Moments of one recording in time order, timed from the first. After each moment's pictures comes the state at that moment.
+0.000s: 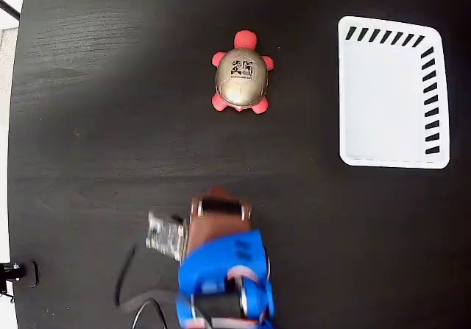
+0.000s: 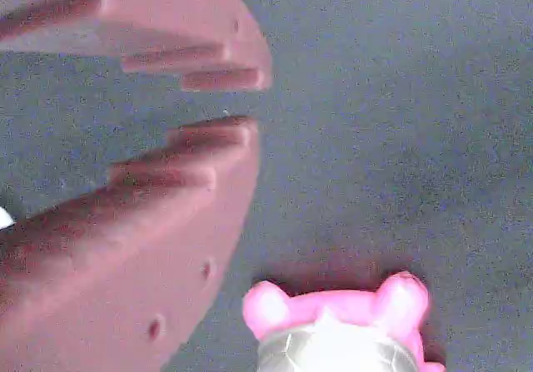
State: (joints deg) arm -2.6 142.7 147.3 61.3 14.8
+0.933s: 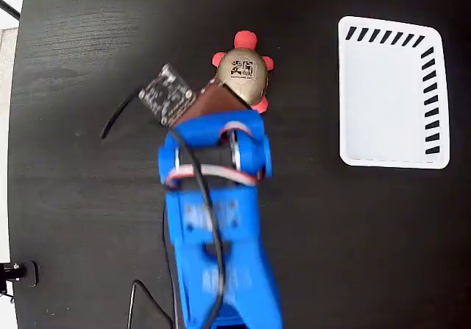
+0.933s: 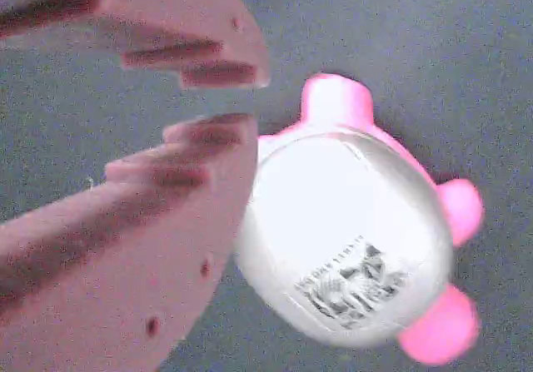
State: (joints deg) arm 0.4 92.7 91.3 73.5 48.3
